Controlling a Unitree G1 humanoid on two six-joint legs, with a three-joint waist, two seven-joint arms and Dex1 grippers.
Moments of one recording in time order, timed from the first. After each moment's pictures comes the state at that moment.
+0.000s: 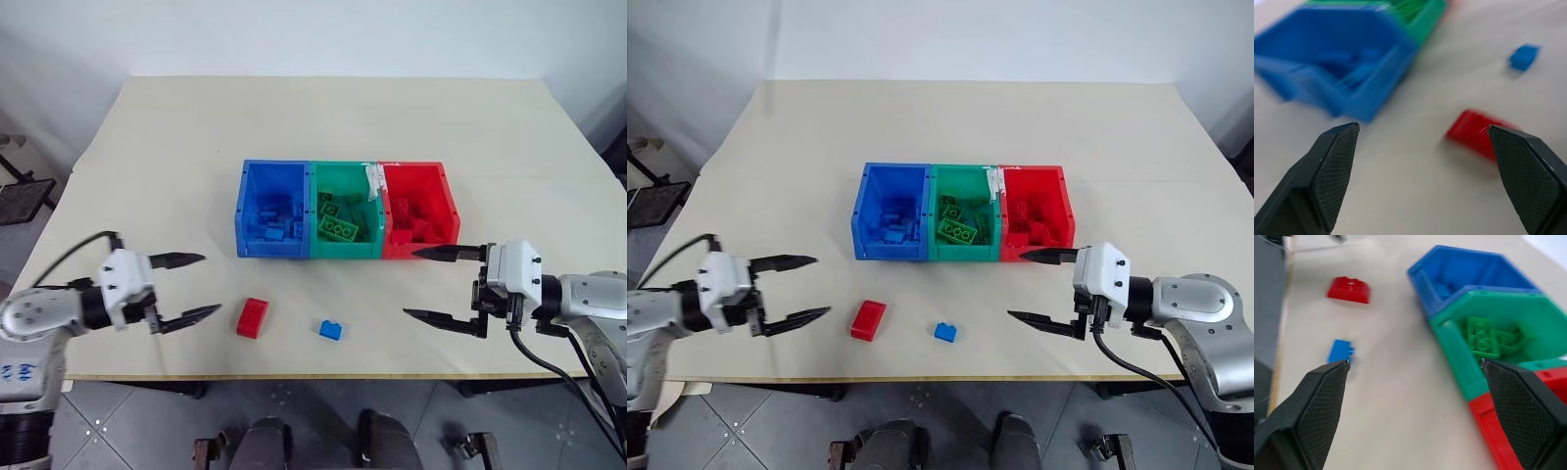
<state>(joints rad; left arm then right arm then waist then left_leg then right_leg) -0.03 0.82 0.39 -0.11 -0.39 0.05 -1.14 -0.17 -0.87 -0.12 -0.34 0.51 0.17 1.17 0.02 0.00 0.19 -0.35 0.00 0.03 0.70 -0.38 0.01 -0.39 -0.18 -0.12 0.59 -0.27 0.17</state>
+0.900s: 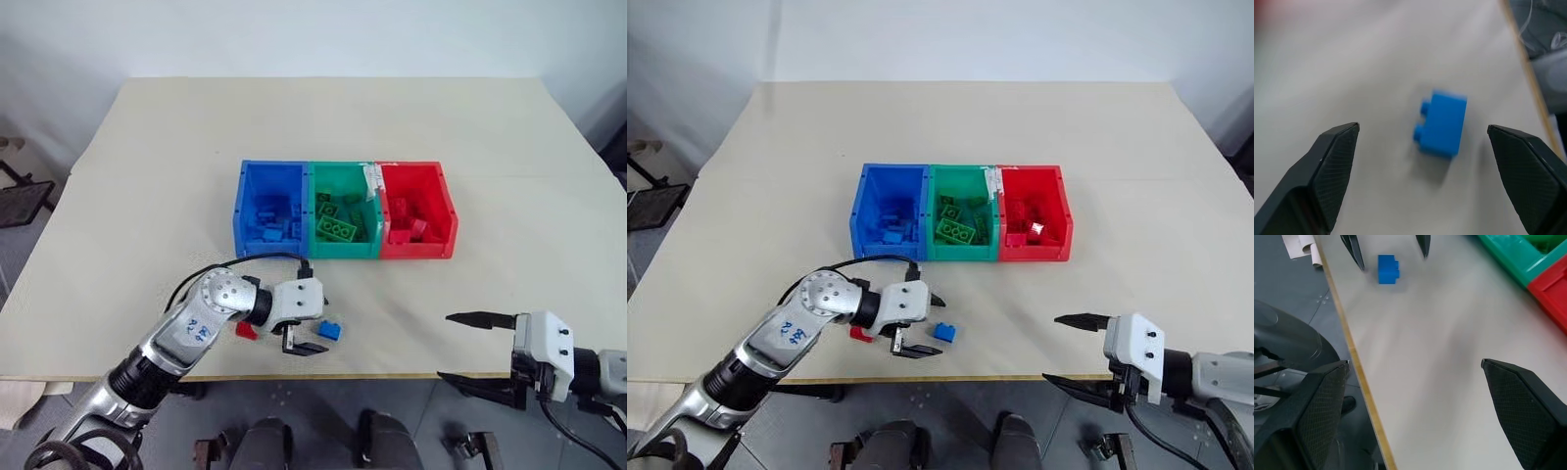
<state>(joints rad) -0.53 0.61 -0.48 -0.29 -0.03 0.54 -1.01 0.36 -0.87 -0.38 -0.50 0.48 0.16 1.13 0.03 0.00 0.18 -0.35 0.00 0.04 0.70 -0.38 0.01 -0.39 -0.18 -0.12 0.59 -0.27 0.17</state>
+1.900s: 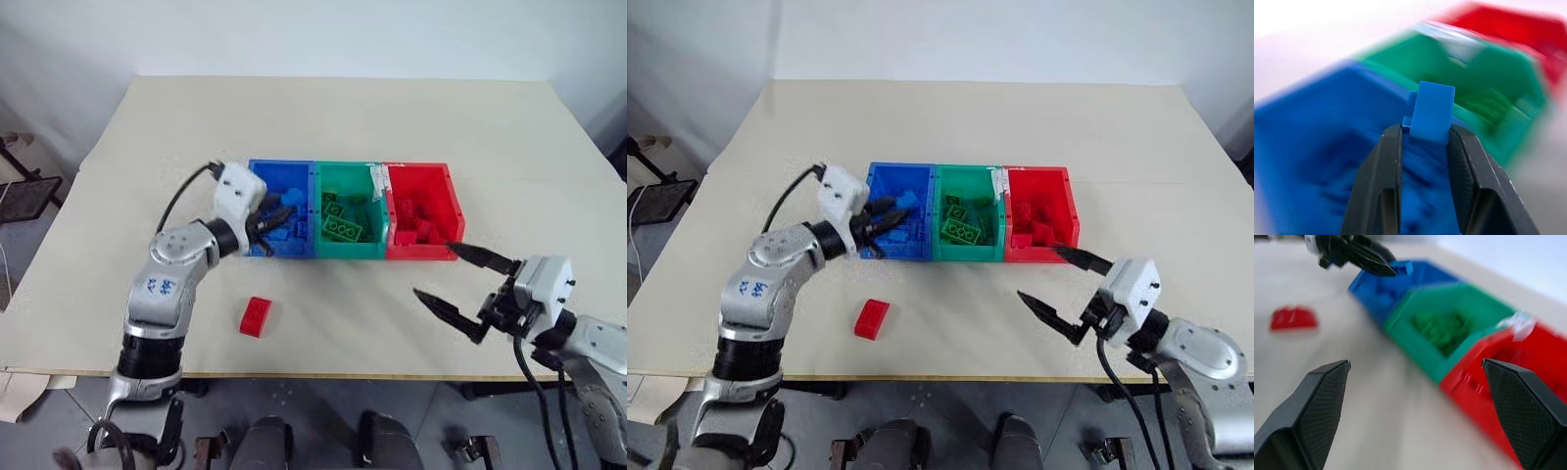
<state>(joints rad) -0.63 0.35 0.05 -0.18 -0.15 0.68 -0.51 0.05 -0.63 -0.30 -0.49 0.52 0.18 0.84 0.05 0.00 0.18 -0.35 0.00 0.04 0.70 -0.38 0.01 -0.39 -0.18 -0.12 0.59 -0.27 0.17</state>
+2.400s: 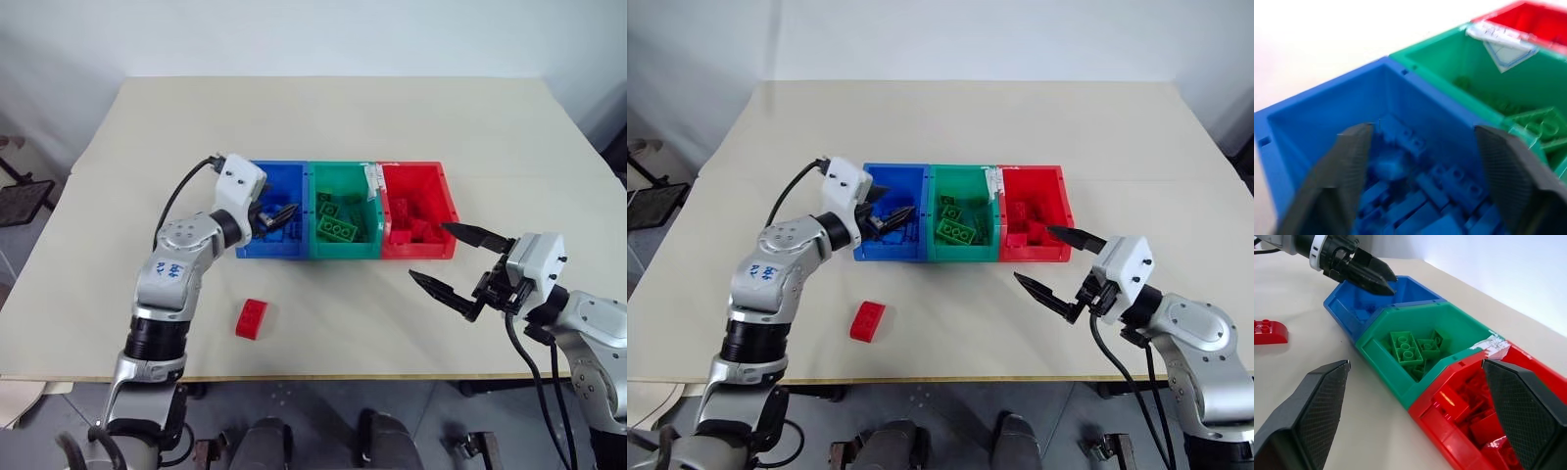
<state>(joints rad) -0.59 0.41 0.04 -0.13 -0.16 0.64 -0.50 -0.08 -0.68 -0.24 -0.40 0.50 0.18 0.90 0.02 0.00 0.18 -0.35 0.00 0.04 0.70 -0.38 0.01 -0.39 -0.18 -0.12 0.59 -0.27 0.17</state>
